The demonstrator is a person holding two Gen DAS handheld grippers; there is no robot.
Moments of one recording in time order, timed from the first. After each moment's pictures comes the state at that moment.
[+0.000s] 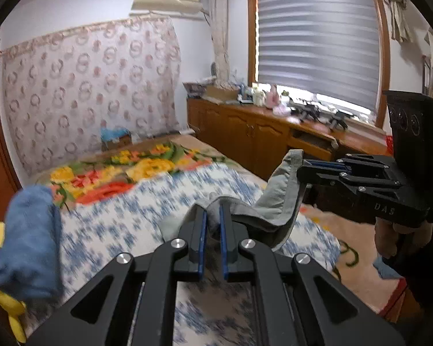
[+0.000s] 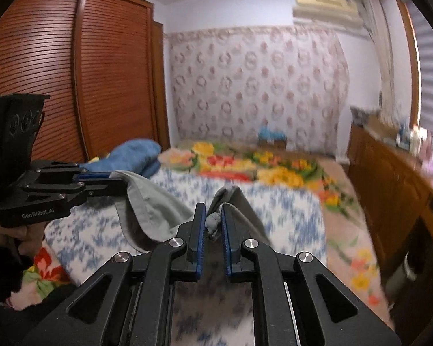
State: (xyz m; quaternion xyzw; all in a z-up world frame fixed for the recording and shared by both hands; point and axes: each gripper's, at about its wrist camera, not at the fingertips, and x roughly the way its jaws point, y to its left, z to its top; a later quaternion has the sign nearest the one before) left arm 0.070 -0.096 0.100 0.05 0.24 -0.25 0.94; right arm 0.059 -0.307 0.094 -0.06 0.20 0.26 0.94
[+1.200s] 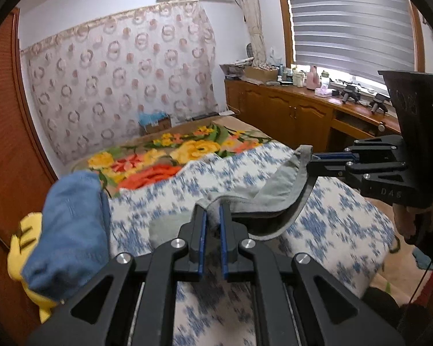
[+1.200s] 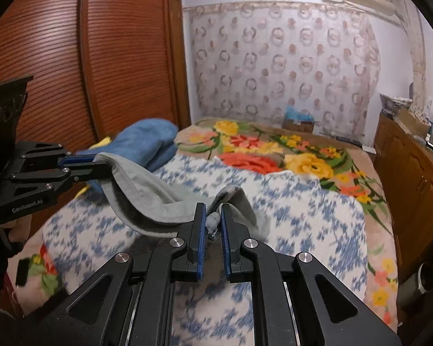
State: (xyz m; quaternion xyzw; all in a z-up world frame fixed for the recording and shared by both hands) left arm 0.098 -0.038 0.062 0.09 0.28 -0.16 0.94; right arm 0.132 -0.237 0.065 -0.08 0.27 0.31 0.91
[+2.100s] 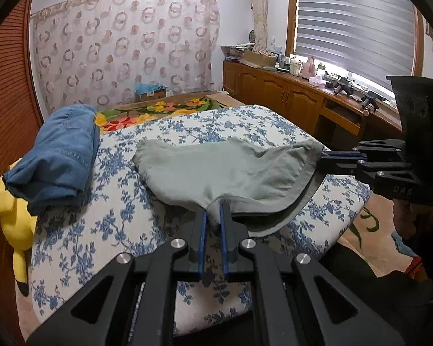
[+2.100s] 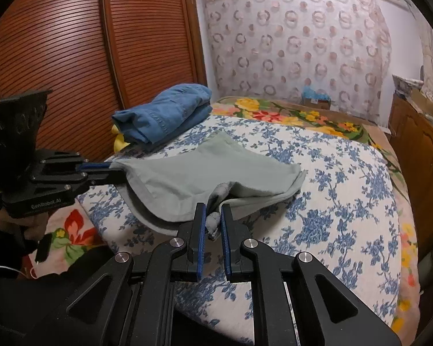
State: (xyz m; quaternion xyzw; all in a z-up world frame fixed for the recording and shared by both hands) left arm 0.012 -0.022 0.003 0.03 0.33 -0.16 0.93; right arm 0.033 -0.240 0.015 -0.07 0.31 0.35 0.88
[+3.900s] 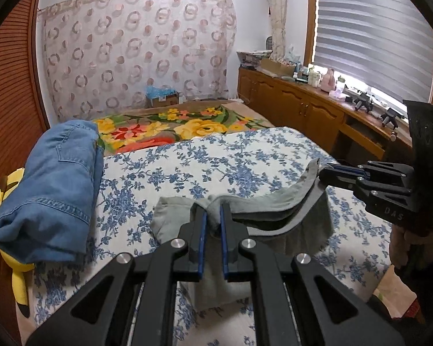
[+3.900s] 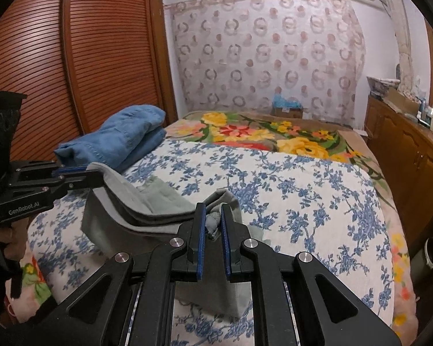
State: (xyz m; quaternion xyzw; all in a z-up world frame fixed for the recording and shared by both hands) left arm 0.128 -0.012 0.014 0.02 0.33 -0.13 0.94; right arm 0.139 -0.226 0.010 -0.05 0.29 0.28 0.92
